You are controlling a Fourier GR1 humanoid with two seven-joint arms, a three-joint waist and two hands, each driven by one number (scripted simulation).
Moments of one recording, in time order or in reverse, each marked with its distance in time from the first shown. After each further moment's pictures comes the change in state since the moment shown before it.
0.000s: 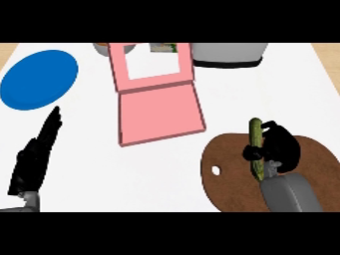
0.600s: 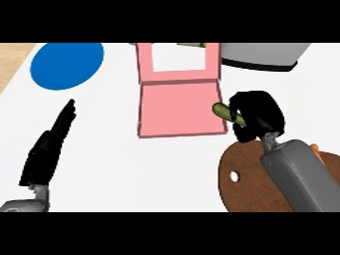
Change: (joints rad) left arm -0.049 -0.013 -0.050 -0.011 -0.009 -0.041 -0.012; right arm -0.253 -0.204 0.227 0.026 -0.035 0.194 -0.616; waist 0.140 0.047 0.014
